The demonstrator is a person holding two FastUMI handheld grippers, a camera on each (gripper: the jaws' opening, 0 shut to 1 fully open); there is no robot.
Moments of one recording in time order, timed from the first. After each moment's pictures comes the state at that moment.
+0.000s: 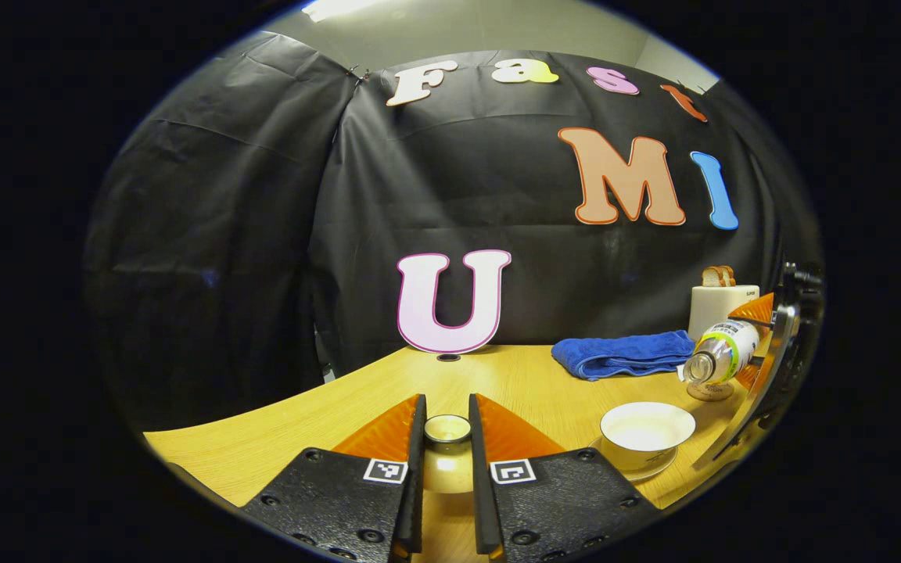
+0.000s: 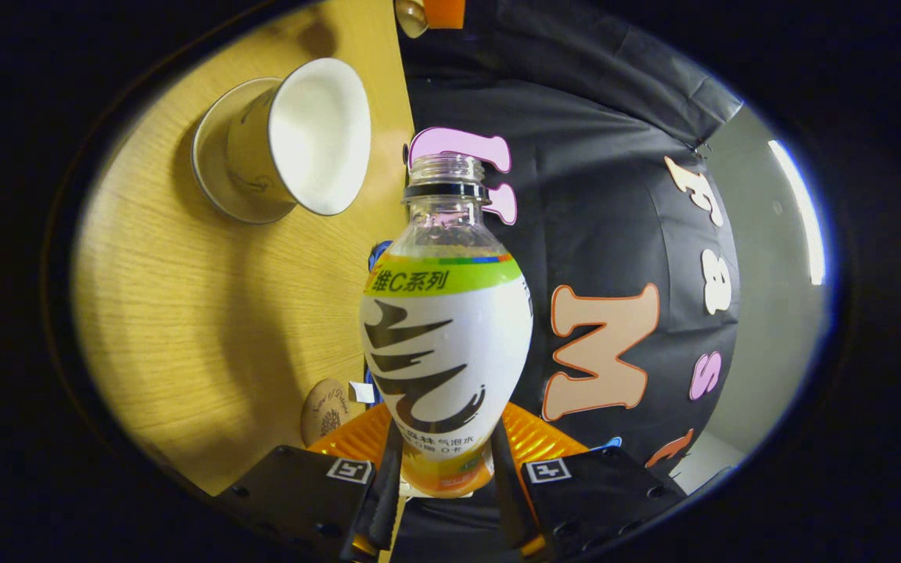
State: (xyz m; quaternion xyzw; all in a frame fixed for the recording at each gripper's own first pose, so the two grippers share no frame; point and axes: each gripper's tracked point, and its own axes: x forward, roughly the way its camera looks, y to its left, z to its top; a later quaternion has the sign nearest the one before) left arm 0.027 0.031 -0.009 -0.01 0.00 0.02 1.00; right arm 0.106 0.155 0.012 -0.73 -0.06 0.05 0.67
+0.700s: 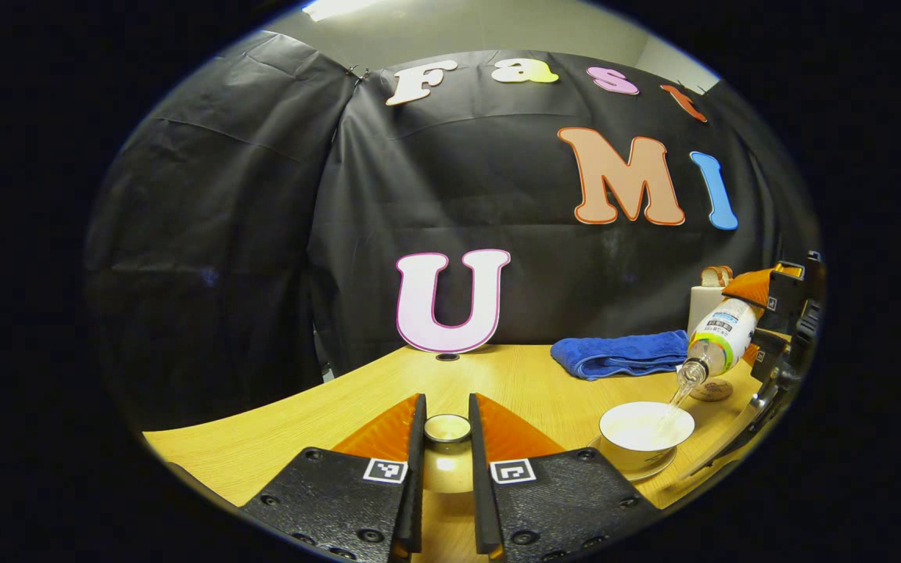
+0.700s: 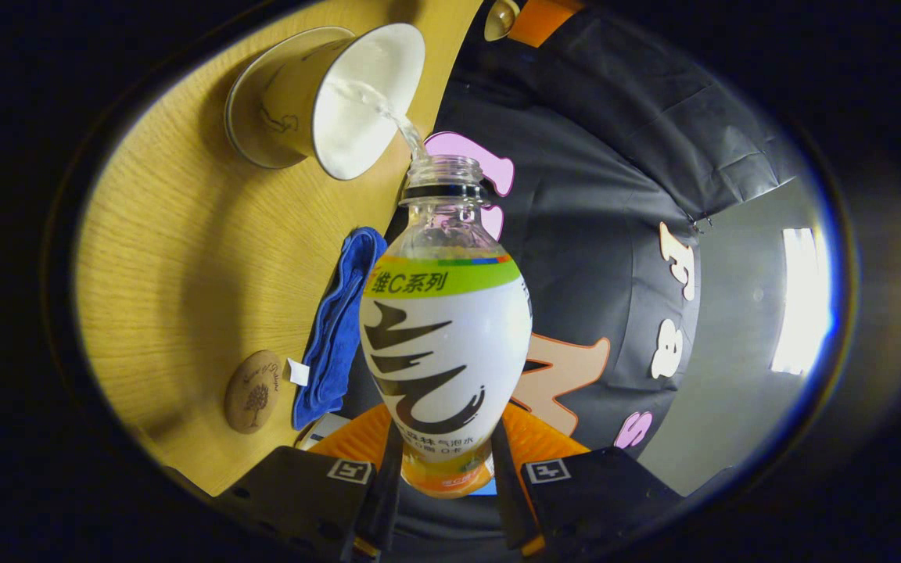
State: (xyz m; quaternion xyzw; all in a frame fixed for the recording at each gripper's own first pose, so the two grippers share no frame) left arm 0.027 0.031 -0.010 -0.01 0.00 0.02 1.00; right arm 0.099 0.170 0.032 -0.81 -0.15 0.01 0.57
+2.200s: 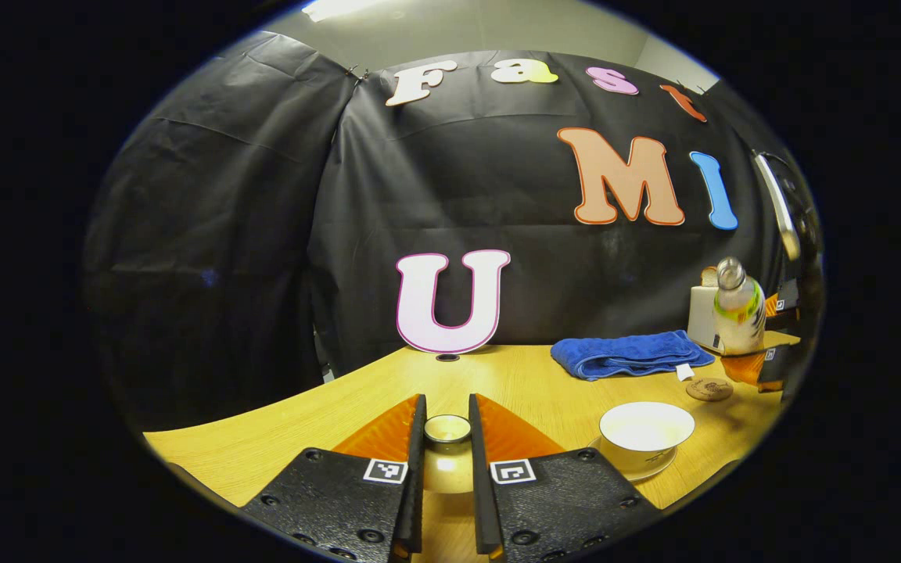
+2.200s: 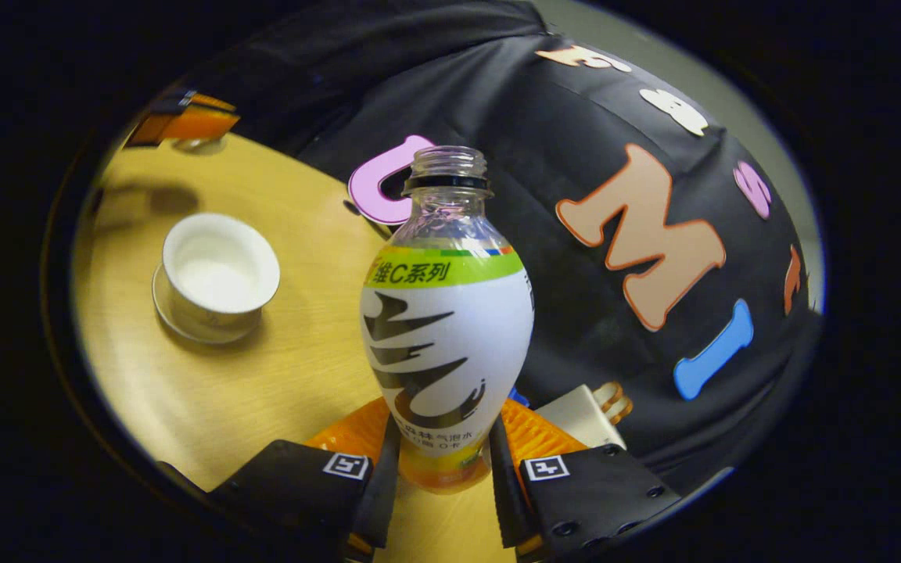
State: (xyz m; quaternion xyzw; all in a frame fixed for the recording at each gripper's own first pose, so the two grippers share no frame) left arm 0.025 0.033 -0.009 -0.01 0.00 0.02 1.00; right arm 0.098 0.141 -0.008 -0.35 0.08 0.14 0.92
